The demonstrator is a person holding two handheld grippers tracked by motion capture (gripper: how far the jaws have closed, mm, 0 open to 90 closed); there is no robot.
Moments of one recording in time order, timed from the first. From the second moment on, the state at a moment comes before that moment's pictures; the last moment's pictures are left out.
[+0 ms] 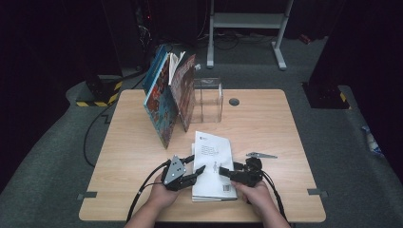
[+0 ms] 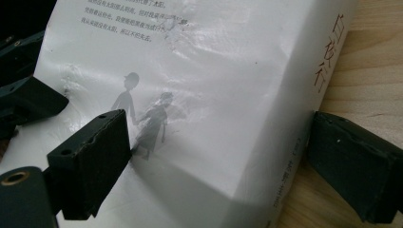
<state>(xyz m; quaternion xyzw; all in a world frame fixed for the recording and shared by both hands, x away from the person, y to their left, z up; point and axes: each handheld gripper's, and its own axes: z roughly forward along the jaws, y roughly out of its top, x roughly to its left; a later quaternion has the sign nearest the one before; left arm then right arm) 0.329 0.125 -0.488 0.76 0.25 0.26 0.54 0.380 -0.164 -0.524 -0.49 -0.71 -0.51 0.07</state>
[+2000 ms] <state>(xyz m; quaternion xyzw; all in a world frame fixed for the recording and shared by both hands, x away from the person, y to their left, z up) 0.321 0.124 -0.486 0.76 0.21 0.27 0.55 0.373 -0.178 -0.513 -0.47 -0.69 -0.55 0.06</state>
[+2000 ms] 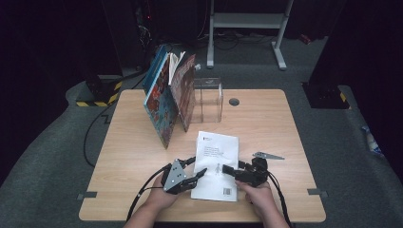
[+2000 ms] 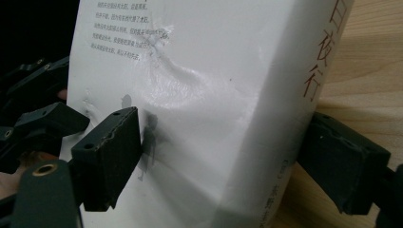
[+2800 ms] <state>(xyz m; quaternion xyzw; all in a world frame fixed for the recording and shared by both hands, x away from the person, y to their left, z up) 0.326 0.124 -0.489 0.76 0.25 0.23 0.55 0.355 -0.180 -0.505 -0.46 -0.69 -0.56 0.00</state>
